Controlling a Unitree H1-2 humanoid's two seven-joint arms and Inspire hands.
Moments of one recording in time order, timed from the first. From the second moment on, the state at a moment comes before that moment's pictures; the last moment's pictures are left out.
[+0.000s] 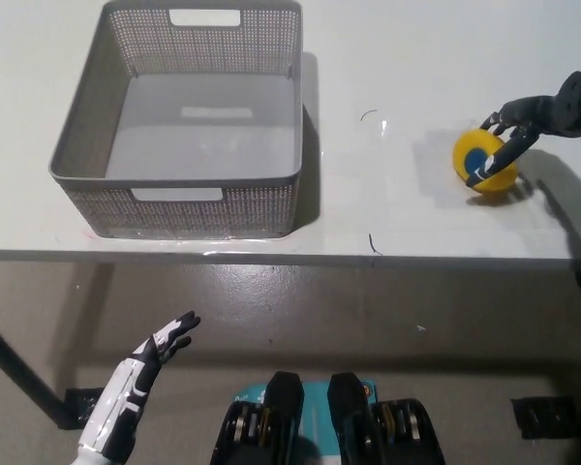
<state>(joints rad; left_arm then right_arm) 0.09 0.18 -0.05 -0.11 0.00 -0.26 -0.19 -1.32 -0.35 0.59 1.42 -0.53 0.01 0.61</state>
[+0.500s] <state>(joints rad) 0.08 0.18 -0.05 -0.11 -0.02 -0.26 -0.19 -1.32 -0.34 0.59 1.43 -0.54 0.01 0.60</state>
